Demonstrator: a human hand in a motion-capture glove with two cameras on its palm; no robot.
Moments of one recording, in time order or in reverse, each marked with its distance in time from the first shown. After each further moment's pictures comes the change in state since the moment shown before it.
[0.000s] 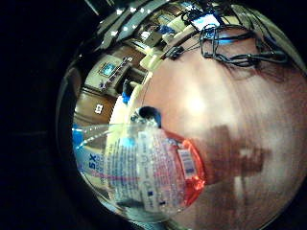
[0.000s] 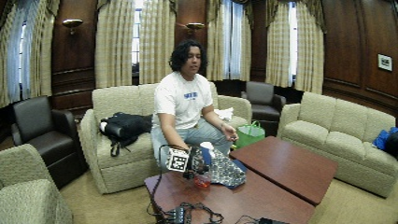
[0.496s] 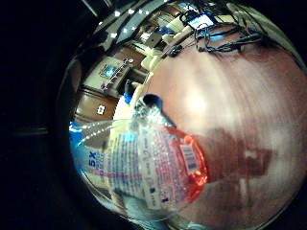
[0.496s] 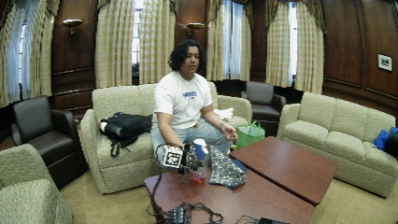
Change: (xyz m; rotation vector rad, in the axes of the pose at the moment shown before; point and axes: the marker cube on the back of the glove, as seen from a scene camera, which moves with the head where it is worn) arm 0.001 0.043 -0.018 0.022 -0.013 -0.049
